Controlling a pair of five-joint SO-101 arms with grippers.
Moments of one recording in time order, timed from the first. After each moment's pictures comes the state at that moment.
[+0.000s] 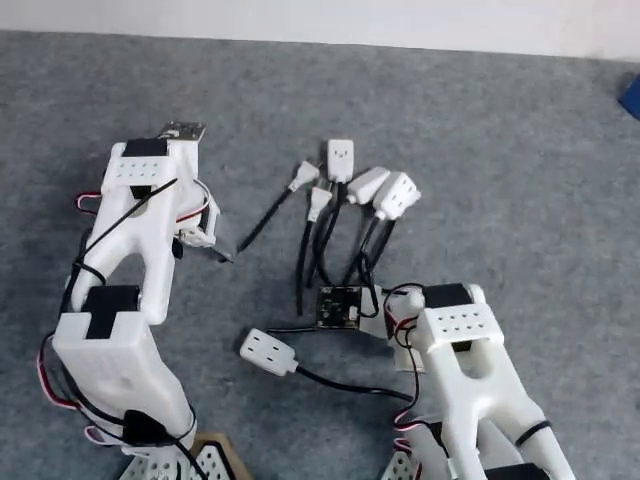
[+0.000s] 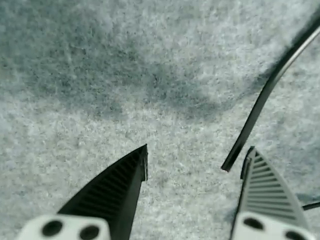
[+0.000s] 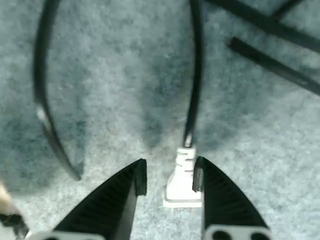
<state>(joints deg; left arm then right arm) -8.9 18.4 1.9 81.7 -3.1 -14.2 -32.2 63.1 59.6 79.2</state>
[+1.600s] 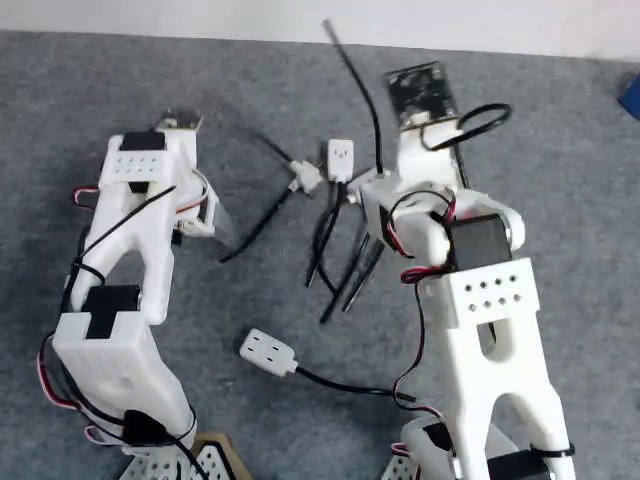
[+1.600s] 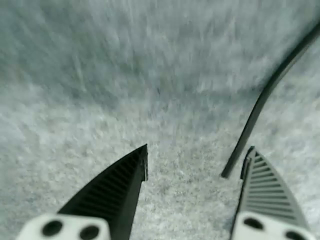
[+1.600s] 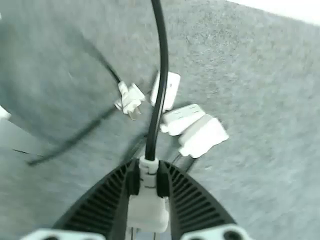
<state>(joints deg) -8.9 18.4 -4.0 83.2 -3.1 -20.0 -29.3 10.2 70.5 0.6</state>
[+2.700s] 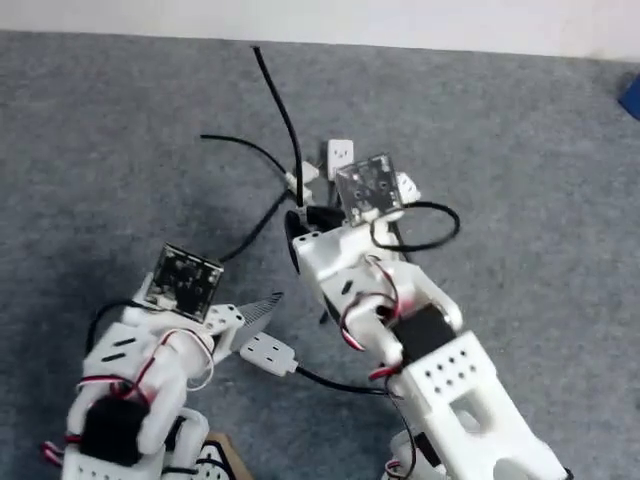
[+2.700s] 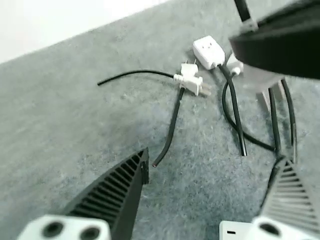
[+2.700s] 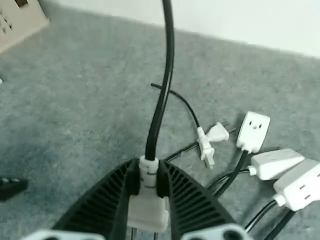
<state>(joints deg) 7.2 -96.3 71.8 65.7 -11.2 -36.0 -48.7 50.4 32.1 -5.0</state>
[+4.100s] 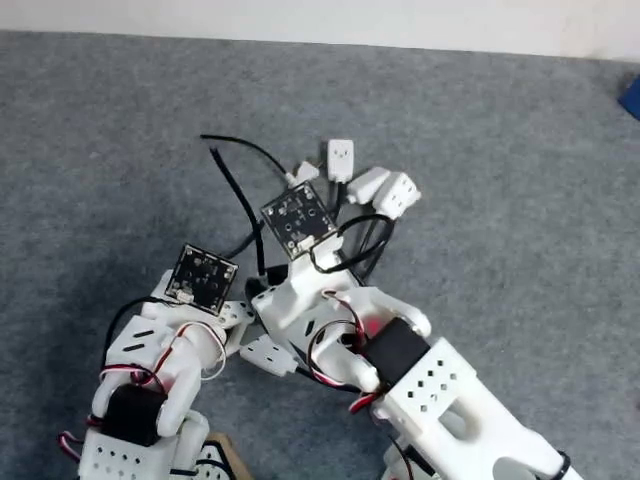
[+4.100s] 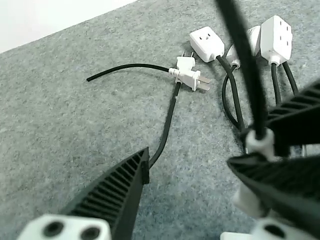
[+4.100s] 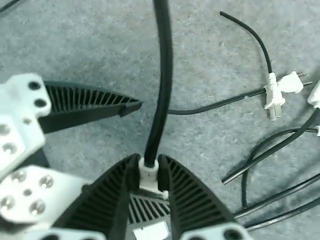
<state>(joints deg) 5.6 -98.3 80.9 55.7 -11.2 -50.7 -47.6 45.1 51.9 -4.3</state>
